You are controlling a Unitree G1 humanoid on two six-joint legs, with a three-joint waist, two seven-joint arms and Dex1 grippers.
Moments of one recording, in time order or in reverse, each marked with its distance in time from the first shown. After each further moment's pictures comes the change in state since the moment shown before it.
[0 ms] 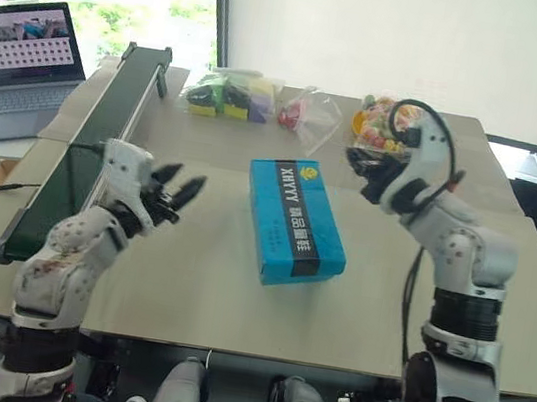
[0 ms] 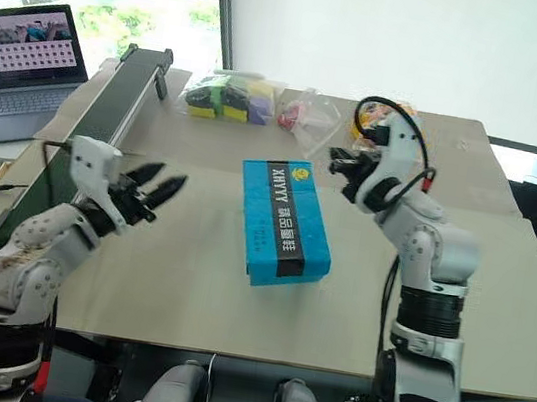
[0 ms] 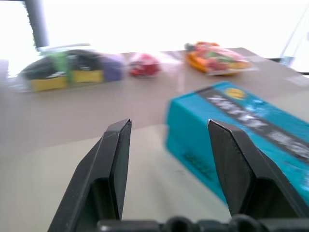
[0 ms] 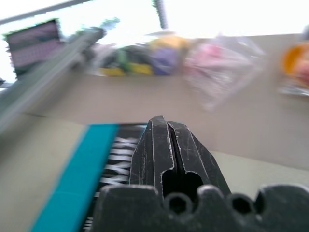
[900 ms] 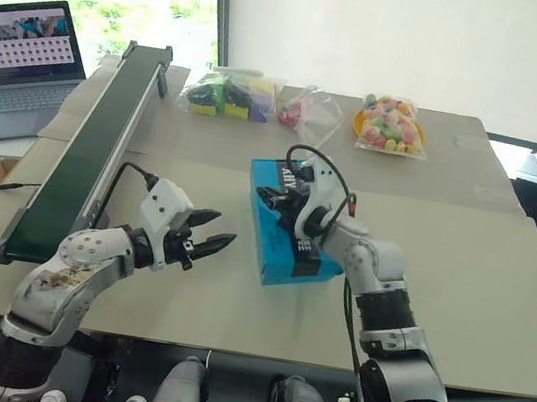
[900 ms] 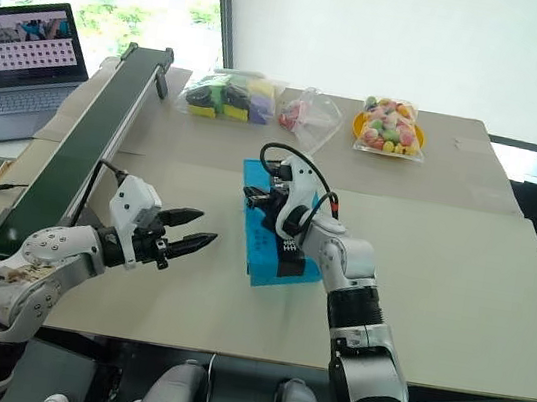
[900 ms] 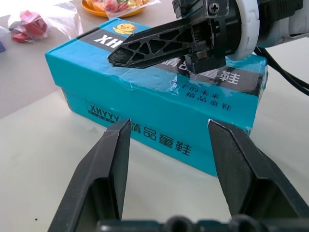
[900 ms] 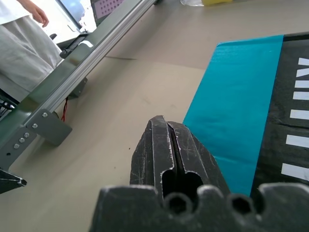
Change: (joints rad) left arm 0.068 0.190 -0.260 -0.106 -0.001 0.003 -0.314; right arm -0.003 0.297 0.261 0.207 0.065 -0.152 0.108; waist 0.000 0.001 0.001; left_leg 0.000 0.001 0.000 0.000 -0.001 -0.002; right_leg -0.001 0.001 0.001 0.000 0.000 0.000
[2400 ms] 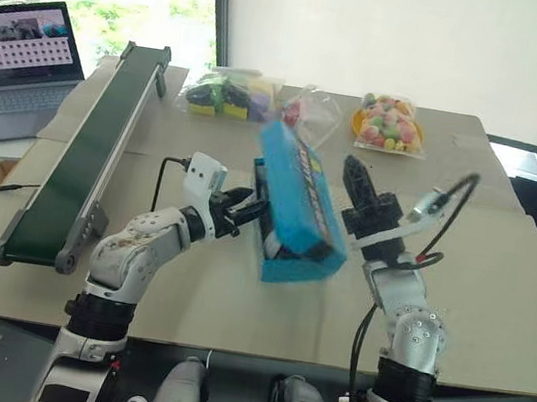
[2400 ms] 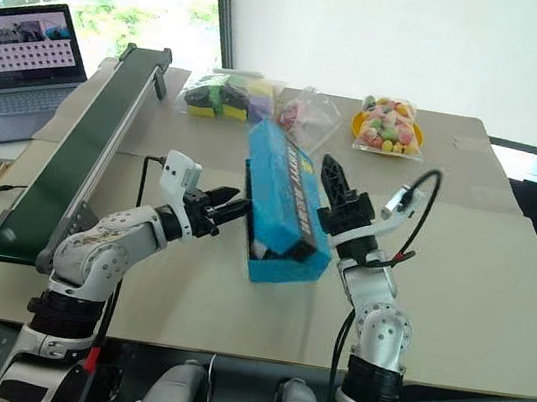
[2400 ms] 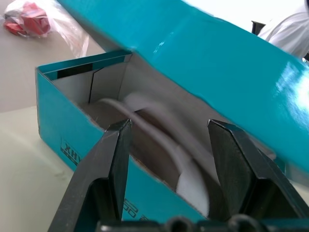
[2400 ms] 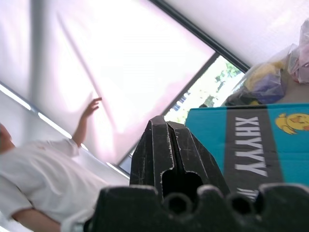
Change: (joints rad) left arm -0.255 -0.302 -0.002 0.279 -0.059 0.088 0.183; right arm 0.363 0.069 -0.296 -0.467 0.547 -0.155 -0.181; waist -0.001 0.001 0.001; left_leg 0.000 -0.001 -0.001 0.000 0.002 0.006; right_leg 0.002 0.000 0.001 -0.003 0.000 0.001
